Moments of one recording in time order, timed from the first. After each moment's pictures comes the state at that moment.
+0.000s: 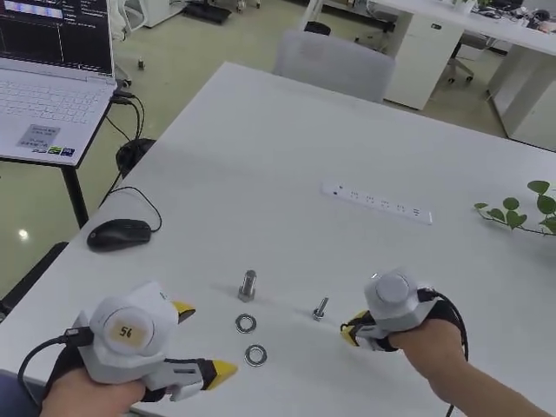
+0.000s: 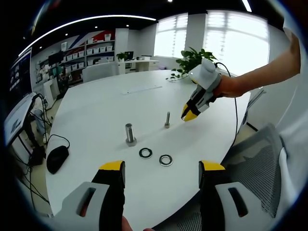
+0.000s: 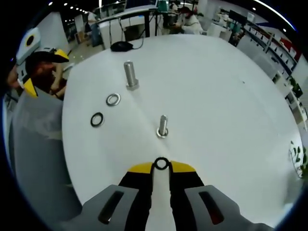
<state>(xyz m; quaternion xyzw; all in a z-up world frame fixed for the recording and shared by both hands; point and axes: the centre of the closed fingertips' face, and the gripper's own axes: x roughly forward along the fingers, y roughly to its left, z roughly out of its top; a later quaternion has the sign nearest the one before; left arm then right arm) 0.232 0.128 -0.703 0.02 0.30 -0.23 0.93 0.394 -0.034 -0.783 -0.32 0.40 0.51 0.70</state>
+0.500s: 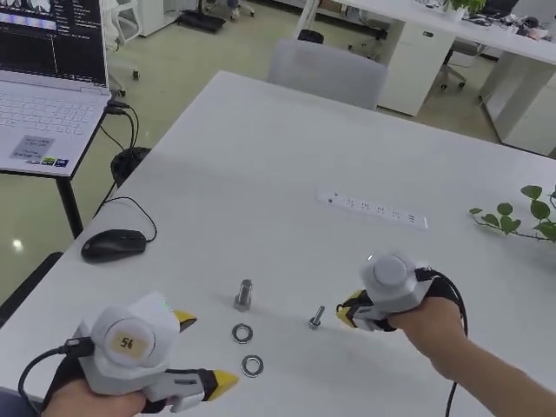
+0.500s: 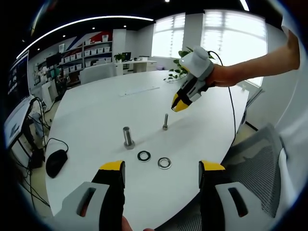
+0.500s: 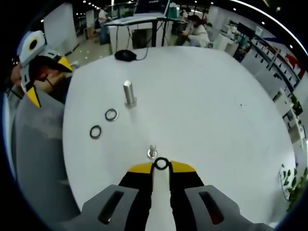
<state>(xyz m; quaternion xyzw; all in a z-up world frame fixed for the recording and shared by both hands) 0.237 0.122 -0.699 0.03 0.30 -0.24 0.92 0.415 -0.005 -0.751 -0.35 0.35 0.54 0.68</state>
